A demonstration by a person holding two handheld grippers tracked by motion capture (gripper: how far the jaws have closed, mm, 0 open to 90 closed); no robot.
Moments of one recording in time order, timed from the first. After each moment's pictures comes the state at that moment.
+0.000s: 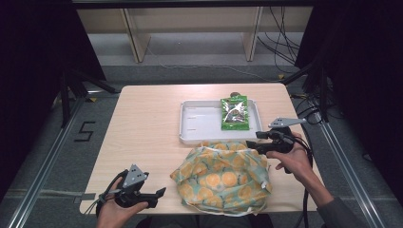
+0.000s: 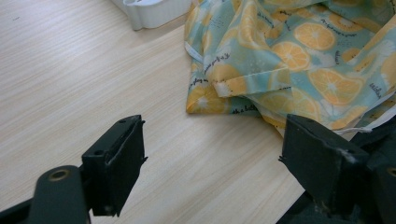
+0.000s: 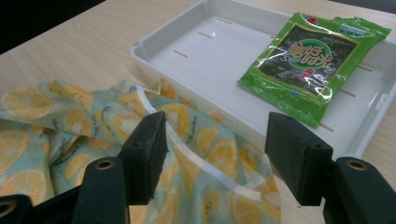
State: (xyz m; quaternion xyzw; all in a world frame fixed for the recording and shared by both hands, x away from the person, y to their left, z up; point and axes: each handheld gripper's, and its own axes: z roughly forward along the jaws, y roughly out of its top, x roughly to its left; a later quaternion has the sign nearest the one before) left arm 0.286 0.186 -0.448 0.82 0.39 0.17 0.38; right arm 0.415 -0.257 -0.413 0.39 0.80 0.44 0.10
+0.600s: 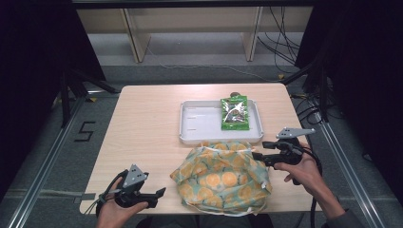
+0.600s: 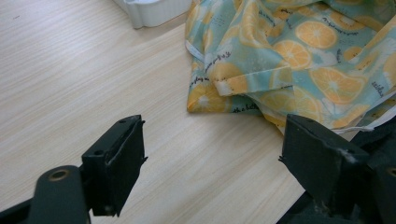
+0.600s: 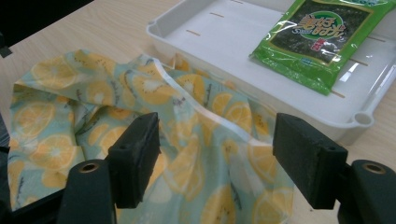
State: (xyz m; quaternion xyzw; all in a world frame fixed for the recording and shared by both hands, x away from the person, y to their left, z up) left arm 0.286 0.187 -0.448 0.82 0.39 0.17 0.38; right arm 0.386 -0.275 -0.420 0.38 0.81 0.44 0.09
